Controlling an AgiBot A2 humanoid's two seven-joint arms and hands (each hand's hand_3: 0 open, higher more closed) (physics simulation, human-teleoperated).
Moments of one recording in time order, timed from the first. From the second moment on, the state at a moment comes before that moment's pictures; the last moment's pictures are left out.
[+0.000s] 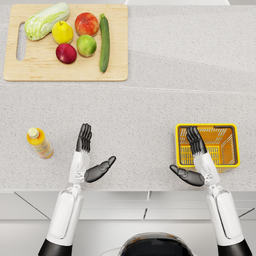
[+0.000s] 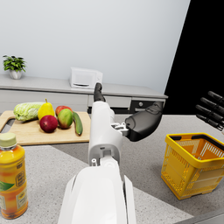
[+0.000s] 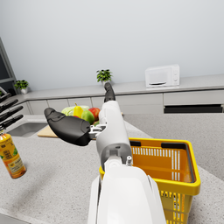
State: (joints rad) left arm 0.19 1.21 0.20 -1.80 1.00 0.10 0.10; right arm 0.19 -1.21 0.20 1.80 1.00 0.10 -0.10
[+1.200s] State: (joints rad) left arm 0.29 1.26 -0.28 -1.52 1.47 0.00 0.00; right arm 0.27 -1.27 -0.12 1.85 1.38 0.00 0.00
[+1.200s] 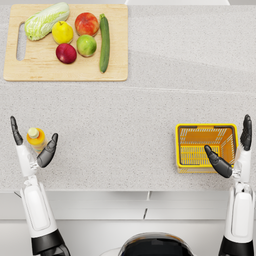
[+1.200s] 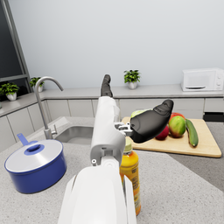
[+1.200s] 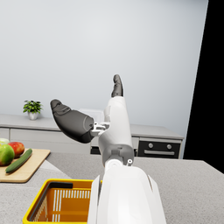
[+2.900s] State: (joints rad) left arm 0.51 1.38 0.34 -1.66 1.47 -0.11 0.00; right arm 0.41 -1.49 0.45 1.62 1.58 0.00 0.00
